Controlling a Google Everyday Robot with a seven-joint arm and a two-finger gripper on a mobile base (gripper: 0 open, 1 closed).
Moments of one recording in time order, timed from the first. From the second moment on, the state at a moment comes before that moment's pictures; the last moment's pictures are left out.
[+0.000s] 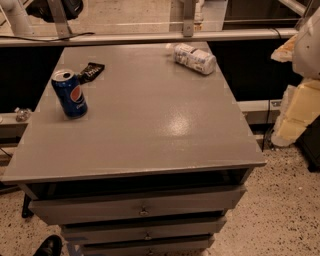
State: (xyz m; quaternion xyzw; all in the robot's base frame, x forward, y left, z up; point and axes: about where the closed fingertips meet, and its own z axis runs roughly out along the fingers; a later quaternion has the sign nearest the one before) arm 0.438 -0.215 0.984 -0.60 0.78 -0.04 0.17
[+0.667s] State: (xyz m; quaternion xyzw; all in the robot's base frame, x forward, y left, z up) arm 0.449 -0.212 0.976 -0.60 0.78 -0.05 0.19
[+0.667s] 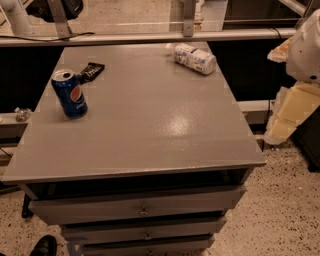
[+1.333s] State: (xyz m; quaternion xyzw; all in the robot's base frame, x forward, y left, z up) arm 0.530 -0.207 0.952 -0.59 0.76 -0.06 0.26
